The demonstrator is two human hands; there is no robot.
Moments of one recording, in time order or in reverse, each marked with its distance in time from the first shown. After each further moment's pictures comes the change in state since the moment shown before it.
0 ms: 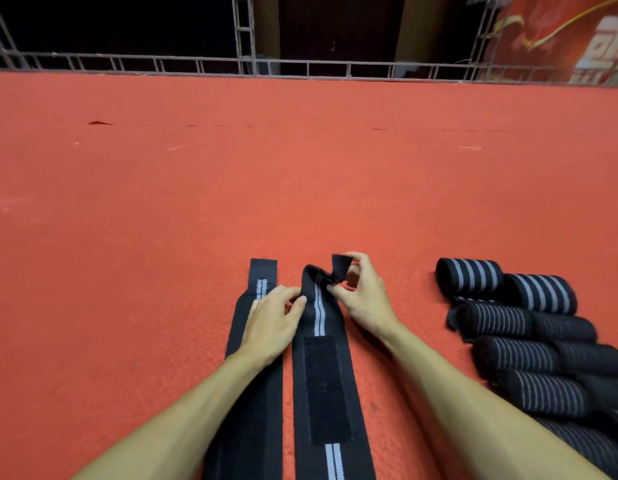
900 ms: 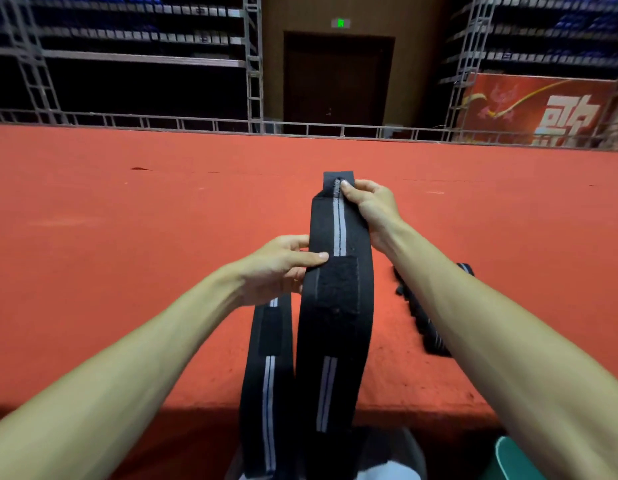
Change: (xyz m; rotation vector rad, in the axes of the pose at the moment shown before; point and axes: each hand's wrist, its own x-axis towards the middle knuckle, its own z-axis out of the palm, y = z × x) left_hand -0.161 0.143 -0.149 -0.838 -0.616 0.069; right_hand -0.115 -0.230 -0.085 0.506 0.109 0.020
